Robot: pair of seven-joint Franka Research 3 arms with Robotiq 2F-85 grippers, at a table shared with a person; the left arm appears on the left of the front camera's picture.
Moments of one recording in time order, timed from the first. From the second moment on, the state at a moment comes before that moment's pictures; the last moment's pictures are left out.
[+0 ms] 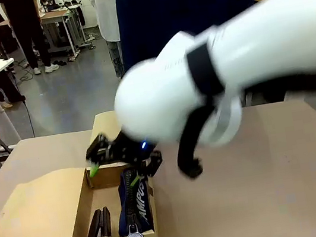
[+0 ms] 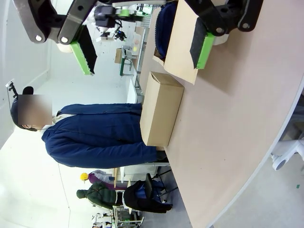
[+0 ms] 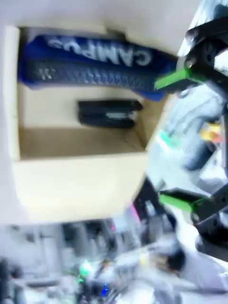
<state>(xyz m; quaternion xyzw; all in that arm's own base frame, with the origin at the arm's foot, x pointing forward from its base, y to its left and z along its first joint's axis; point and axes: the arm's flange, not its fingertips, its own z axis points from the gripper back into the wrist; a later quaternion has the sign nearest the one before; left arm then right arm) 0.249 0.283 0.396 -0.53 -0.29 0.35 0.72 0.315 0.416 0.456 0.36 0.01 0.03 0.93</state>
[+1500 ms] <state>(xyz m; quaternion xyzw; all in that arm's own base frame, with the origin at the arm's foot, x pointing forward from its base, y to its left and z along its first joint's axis) 0.249 0.283 0.396 -0.53 -0.29 0.35 0.72 0.304 -0.052 0.492 0.72 0.04 -0.13 0.68</state>
